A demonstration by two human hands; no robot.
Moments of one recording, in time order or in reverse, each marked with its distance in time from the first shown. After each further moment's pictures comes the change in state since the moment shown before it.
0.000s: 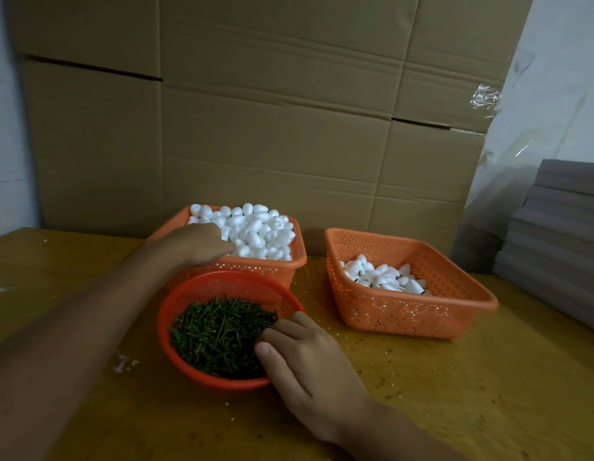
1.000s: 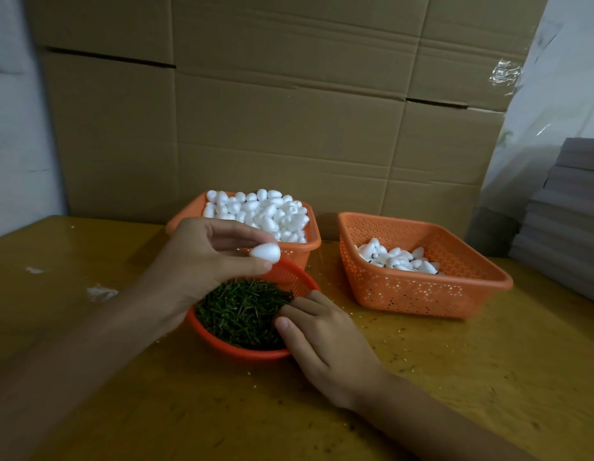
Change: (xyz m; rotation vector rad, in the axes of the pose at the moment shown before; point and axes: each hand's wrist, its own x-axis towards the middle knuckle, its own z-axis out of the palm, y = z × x) left_hand -0.097 -0.009 0.024 -1.048 0.118 0.354; right_hand -0.001 0.000 0.002 0.005 0.003 -0.012
